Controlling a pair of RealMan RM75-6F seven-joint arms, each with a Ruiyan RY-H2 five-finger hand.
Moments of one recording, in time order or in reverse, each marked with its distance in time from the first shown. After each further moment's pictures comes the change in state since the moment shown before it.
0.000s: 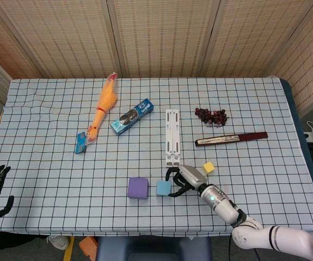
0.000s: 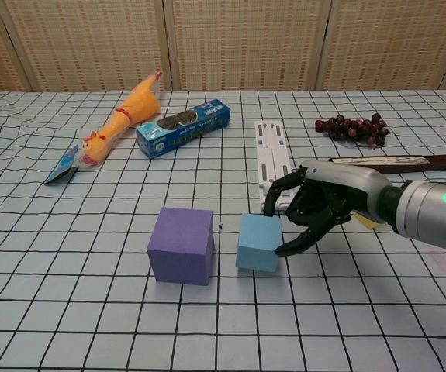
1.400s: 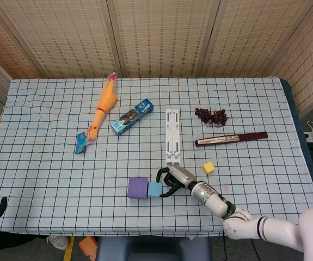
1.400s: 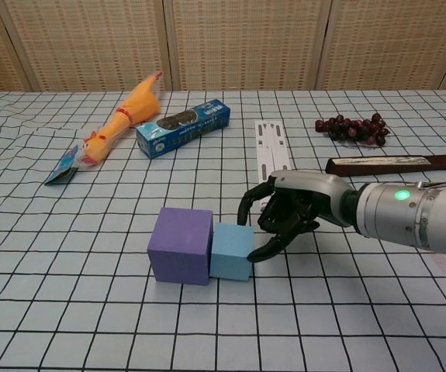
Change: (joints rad) left arm 0.060 -0.008 -0.004 0.012 0.084 0.131 -0.053; right arm 0.089 -0.069 0.019 0.117 -0.032 -0.122 0.142
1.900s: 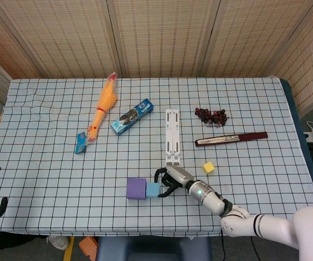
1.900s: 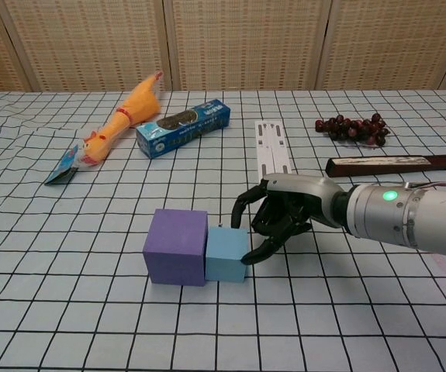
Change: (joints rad) left arm -0.001 0.005 0.000 -0.001 0.001 -0.011 -0.005; right arm 0.027 -0.022 -0.005 0.048 -0.038 -0.023 0.056
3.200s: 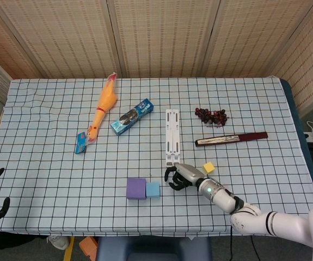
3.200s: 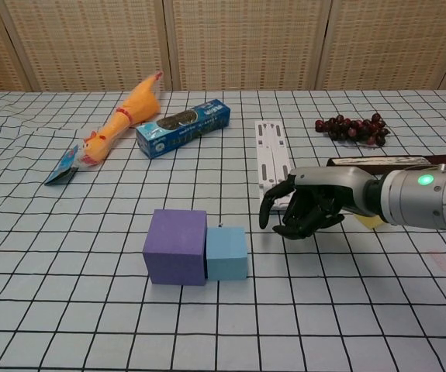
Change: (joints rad) left arm -0.004 0.004 0.004 -0.009 0.004 -0.021 0.012; right arm 0.023 0.135 -0.034 -0.098 0.132 -0.052 -0.131
